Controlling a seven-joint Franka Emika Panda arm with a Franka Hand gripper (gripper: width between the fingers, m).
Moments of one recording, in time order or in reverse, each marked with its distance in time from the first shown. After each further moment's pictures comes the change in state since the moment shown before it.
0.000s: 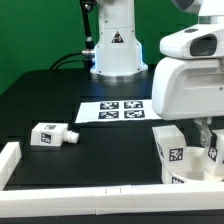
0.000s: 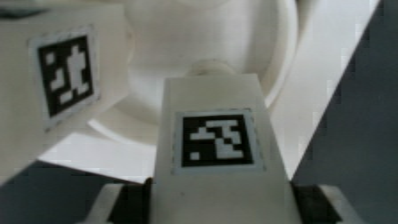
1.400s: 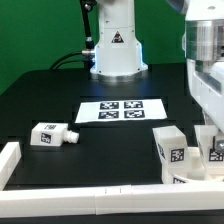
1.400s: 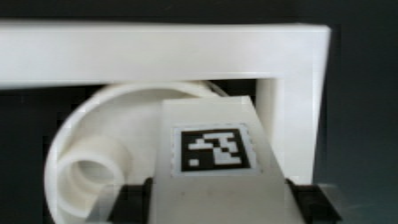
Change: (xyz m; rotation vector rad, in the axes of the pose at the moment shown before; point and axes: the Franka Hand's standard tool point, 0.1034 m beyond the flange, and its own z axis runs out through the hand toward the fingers) arm -0.012 0.007 0.003 0.038 -0.041 1.866
